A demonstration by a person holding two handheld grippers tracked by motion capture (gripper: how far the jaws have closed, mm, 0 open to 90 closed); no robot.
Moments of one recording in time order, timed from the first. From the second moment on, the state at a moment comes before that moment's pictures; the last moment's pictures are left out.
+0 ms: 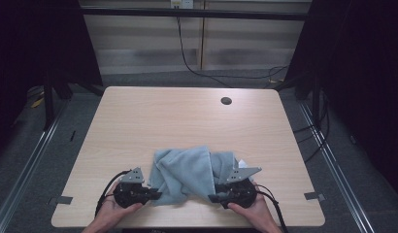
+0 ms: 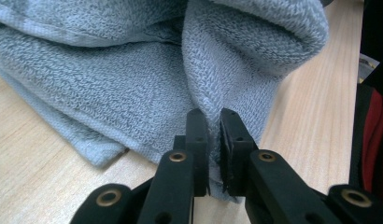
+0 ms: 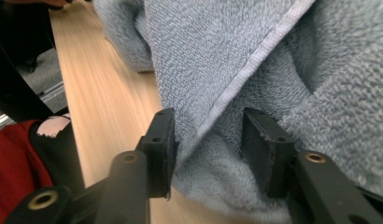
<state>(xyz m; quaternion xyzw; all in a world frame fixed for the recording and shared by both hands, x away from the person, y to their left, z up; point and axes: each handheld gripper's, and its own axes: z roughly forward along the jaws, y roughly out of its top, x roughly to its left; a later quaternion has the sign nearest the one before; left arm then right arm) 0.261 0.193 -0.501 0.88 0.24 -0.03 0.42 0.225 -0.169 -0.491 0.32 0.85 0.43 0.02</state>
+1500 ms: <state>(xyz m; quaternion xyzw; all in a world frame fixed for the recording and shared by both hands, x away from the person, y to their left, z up) 0.285 0.249 -0.440 0.79 0.34 0.06 0.52 0.277 -0.217 -0.431 0.39 0.77 0.50 0.13</state>
